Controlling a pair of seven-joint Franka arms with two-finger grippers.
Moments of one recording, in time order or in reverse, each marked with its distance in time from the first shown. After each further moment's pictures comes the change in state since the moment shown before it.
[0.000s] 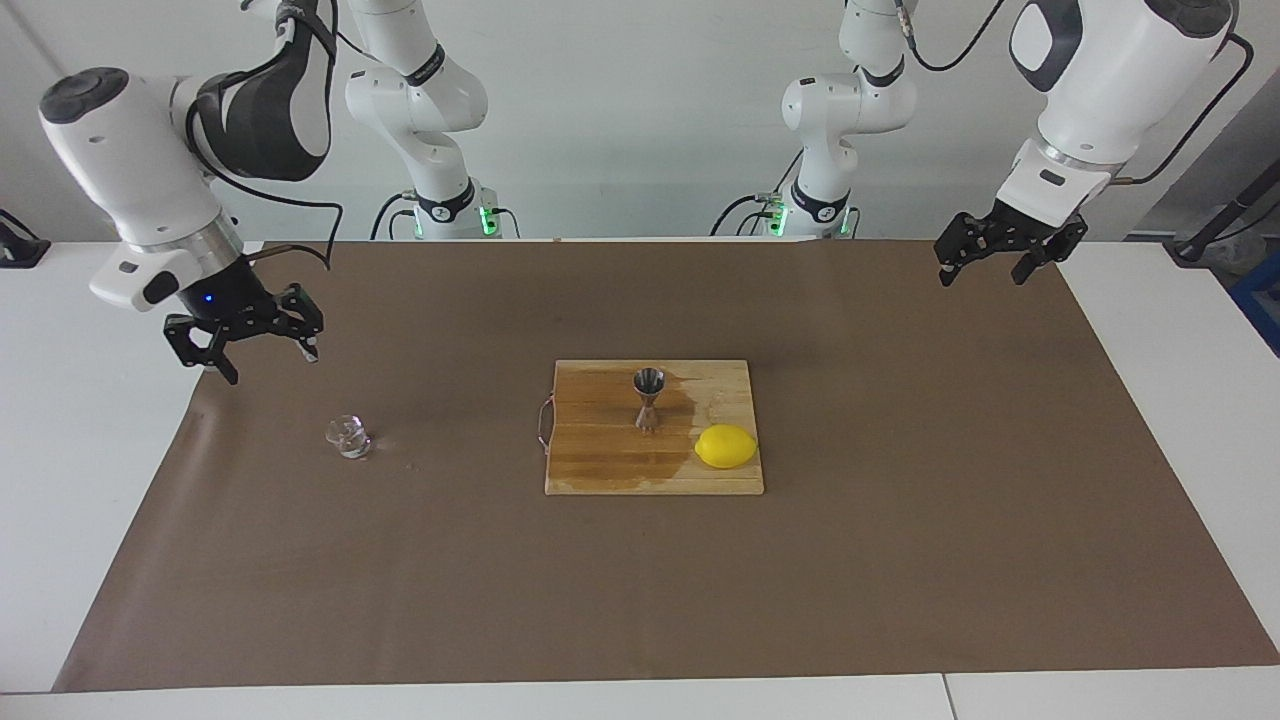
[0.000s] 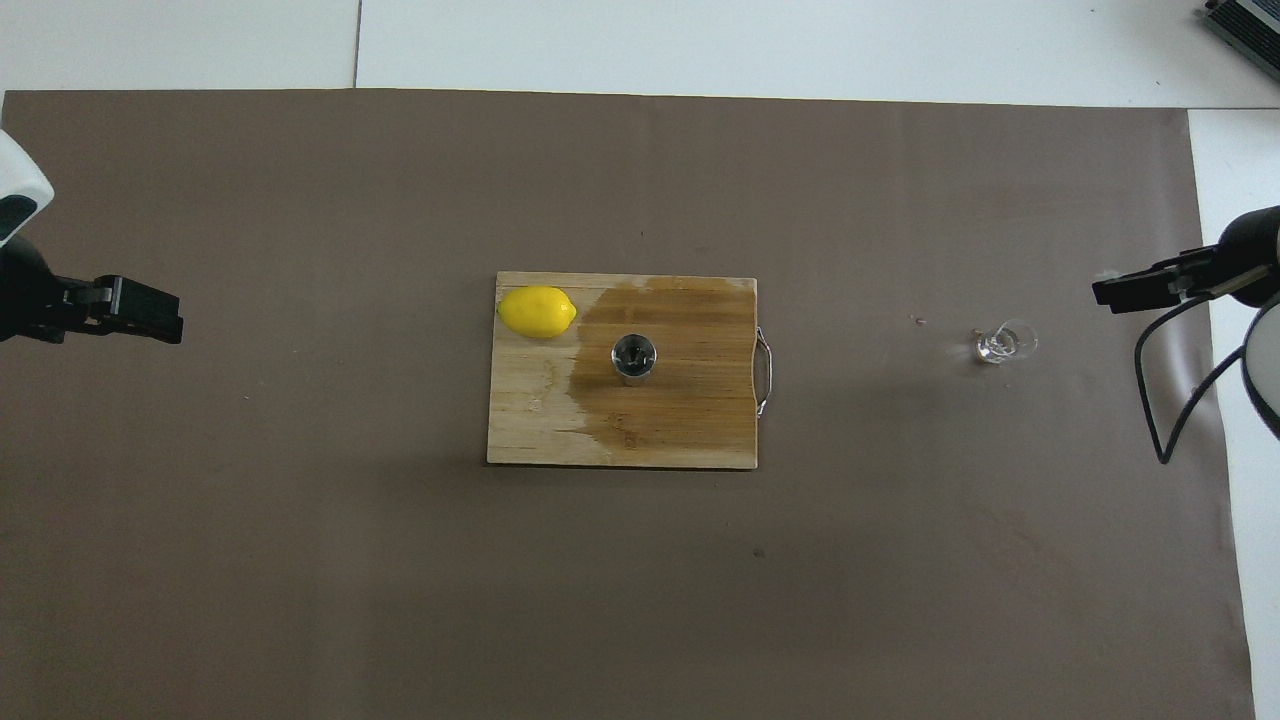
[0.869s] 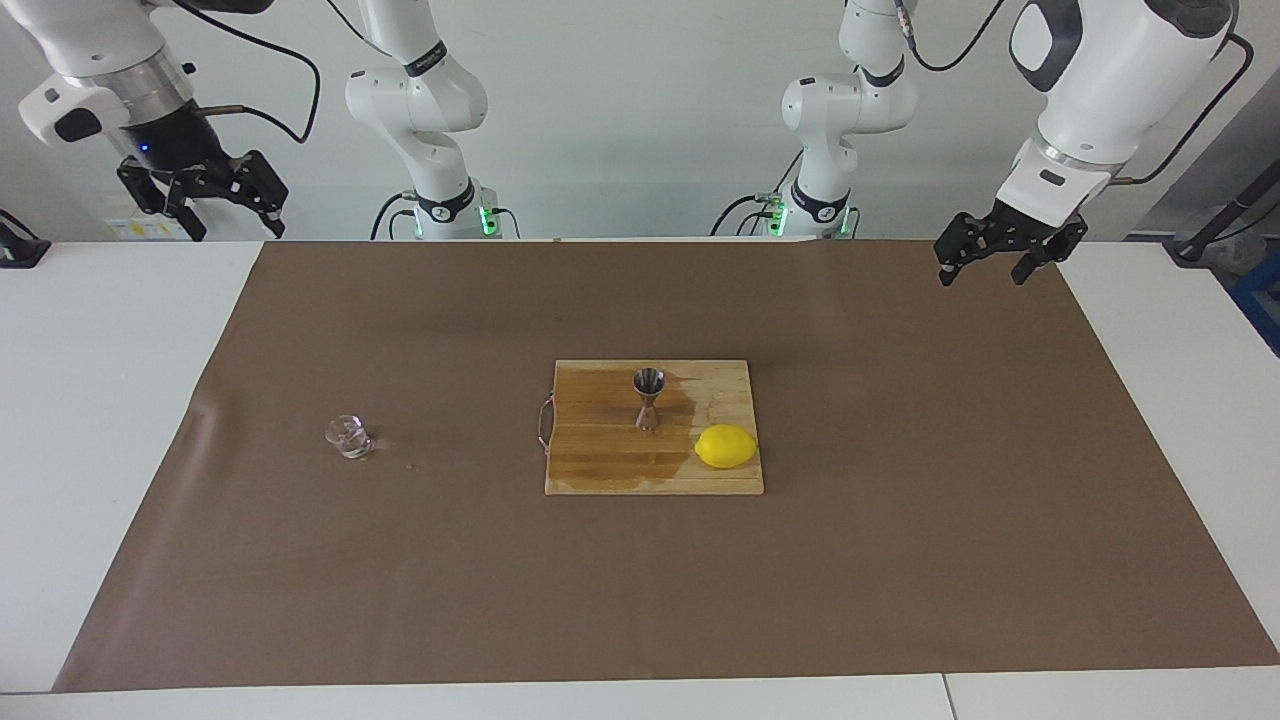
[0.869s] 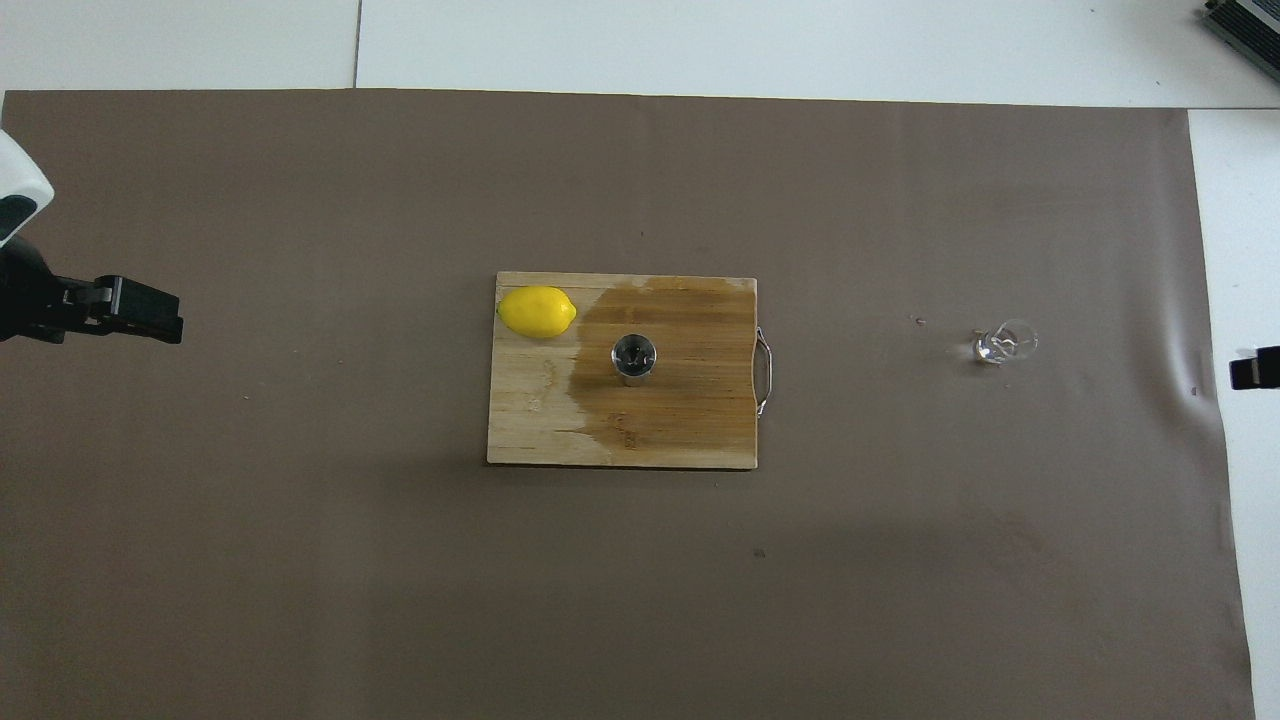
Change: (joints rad) left arm 0.000 0.000 0.000 0.000 0.000 0.000 0.000; right arm -0.015 -0.187 -0.027 0.075 -0.029 -0.385 0.309
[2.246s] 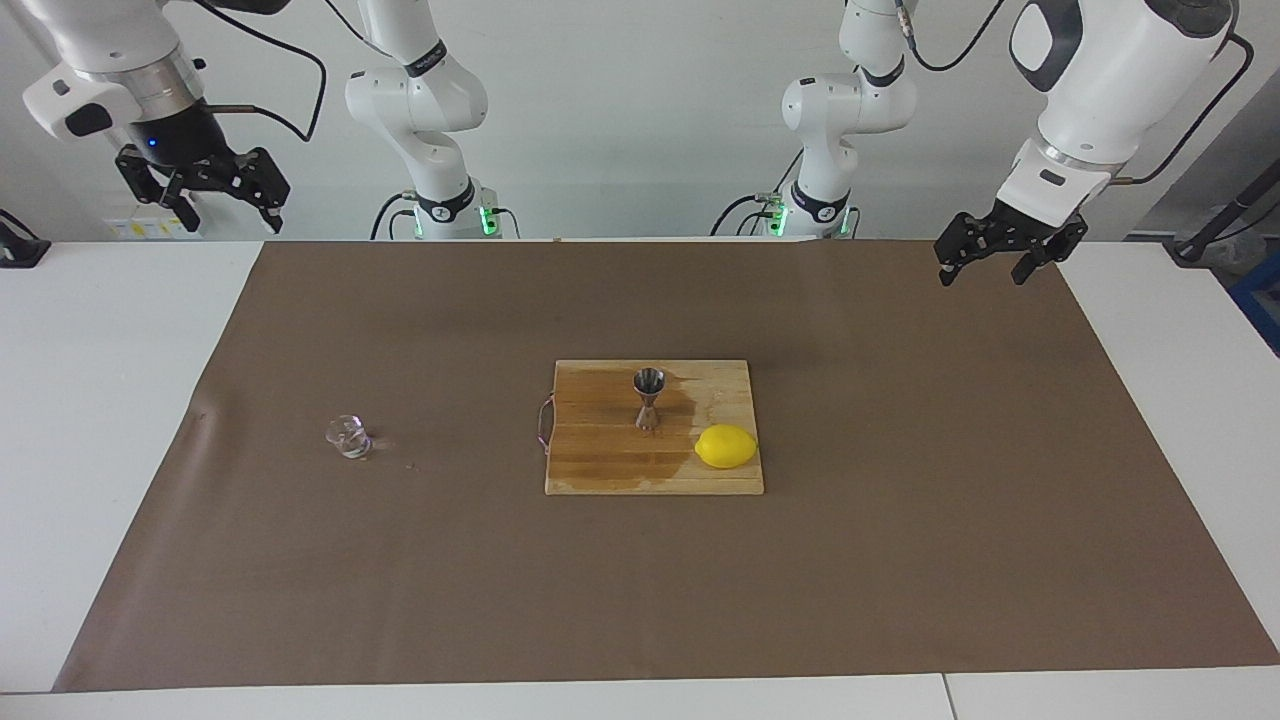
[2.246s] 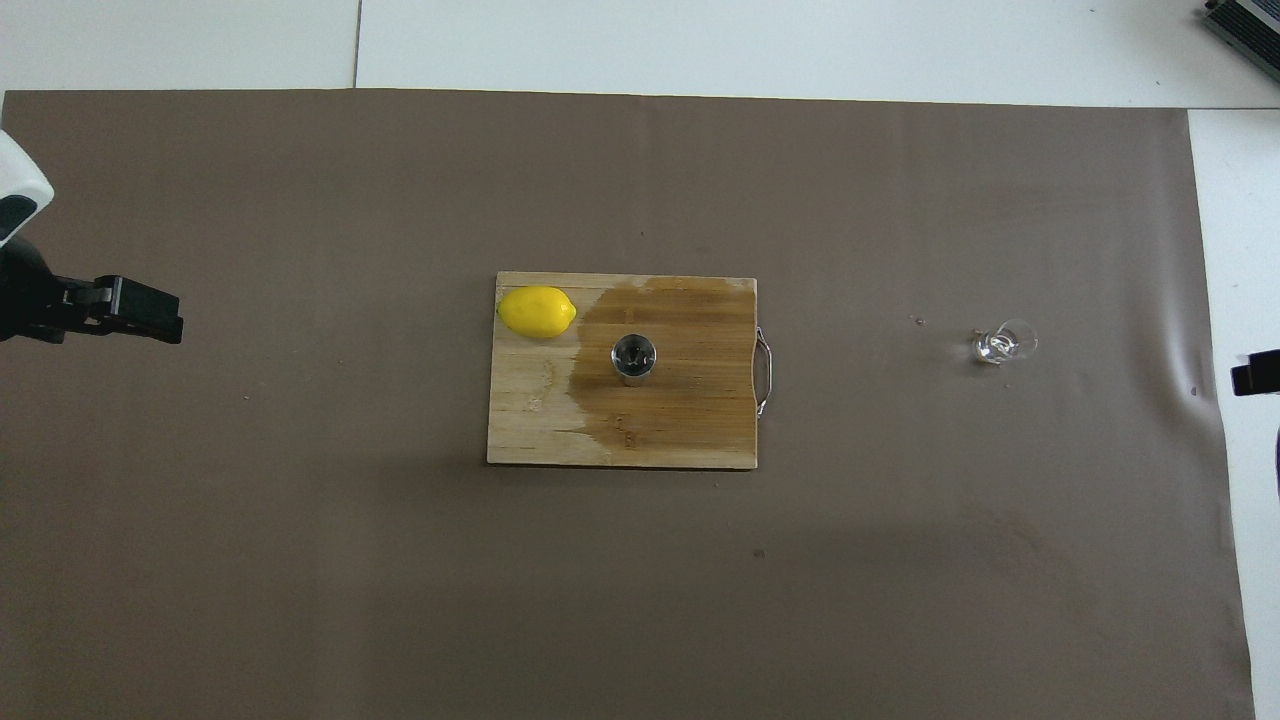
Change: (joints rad) left arm 0.000 0.000 0.000 0.000 0.000 0.000 0.000; right arm 0.023 0.014 0.027 0.025 -0.091 -0.024 0.023
